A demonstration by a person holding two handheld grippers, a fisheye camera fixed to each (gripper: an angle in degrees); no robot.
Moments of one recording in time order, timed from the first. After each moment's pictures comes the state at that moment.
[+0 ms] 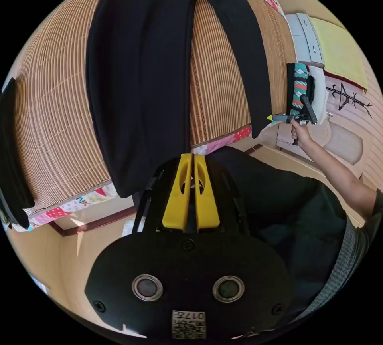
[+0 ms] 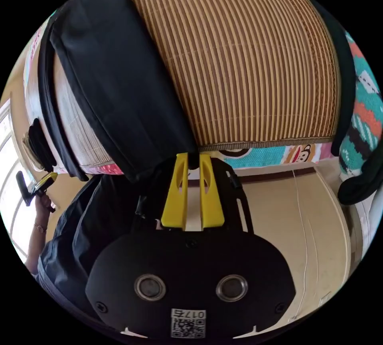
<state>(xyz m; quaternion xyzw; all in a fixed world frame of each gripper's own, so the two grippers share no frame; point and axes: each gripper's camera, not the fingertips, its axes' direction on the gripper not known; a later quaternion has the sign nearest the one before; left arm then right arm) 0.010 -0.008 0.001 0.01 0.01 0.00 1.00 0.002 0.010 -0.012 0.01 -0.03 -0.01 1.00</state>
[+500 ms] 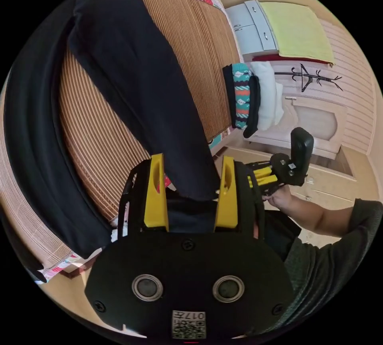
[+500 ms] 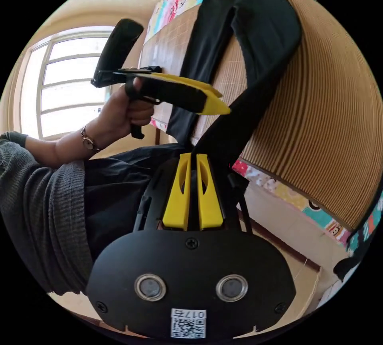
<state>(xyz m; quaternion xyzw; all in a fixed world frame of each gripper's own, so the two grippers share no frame) 0.221 -0.149 0.014 0.00 0.07 0.12 0.99 -0.138 0.045 -0.133 0.00 -0.20 -0.36 0.91</state>
